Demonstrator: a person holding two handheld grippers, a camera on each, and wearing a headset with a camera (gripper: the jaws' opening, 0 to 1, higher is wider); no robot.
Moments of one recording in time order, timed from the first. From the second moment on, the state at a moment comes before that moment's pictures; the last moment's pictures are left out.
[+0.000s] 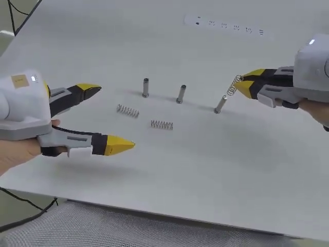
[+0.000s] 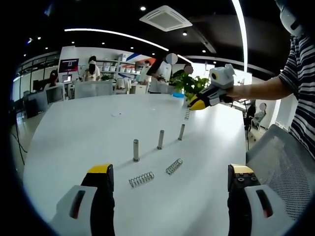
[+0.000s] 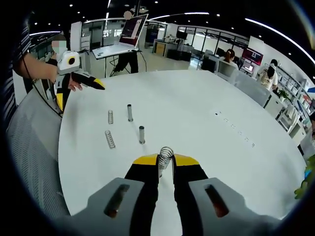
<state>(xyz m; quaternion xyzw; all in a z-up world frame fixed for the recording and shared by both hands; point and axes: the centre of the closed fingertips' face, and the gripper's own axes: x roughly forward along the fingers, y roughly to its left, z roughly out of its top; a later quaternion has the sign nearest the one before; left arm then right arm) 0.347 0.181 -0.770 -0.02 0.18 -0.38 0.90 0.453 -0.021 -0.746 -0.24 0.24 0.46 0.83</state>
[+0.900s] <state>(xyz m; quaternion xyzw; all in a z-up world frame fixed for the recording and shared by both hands) 0.346 0.188 -0.770 -0.03 0.19 -0.38 0.91 0.456 -0.018 -0.760 -0.23 0.25 0.45 0.83</state>
